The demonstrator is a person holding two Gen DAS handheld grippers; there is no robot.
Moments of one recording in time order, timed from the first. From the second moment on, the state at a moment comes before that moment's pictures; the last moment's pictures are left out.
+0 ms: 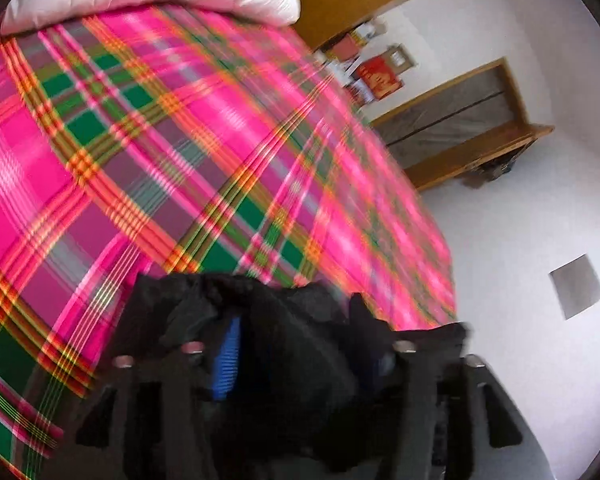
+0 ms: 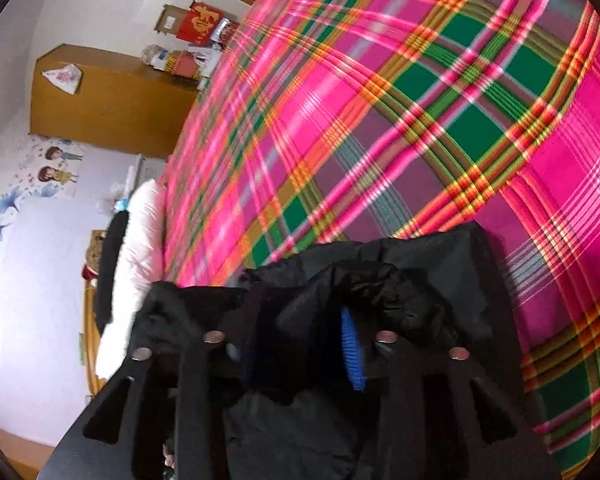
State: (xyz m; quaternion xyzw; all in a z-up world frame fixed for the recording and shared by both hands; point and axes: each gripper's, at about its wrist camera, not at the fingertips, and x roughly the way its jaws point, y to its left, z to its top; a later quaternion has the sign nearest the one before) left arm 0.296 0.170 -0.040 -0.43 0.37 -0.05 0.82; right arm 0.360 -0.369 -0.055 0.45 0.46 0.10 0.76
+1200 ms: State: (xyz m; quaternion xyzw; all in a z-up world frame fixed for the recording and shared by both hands) left arm 0.311 0.063 -0.035 -0.11 0.42 -0.03 0.90; right arm 0.357 -0.214 -0.054 0.03 0.48 0.07 0.87
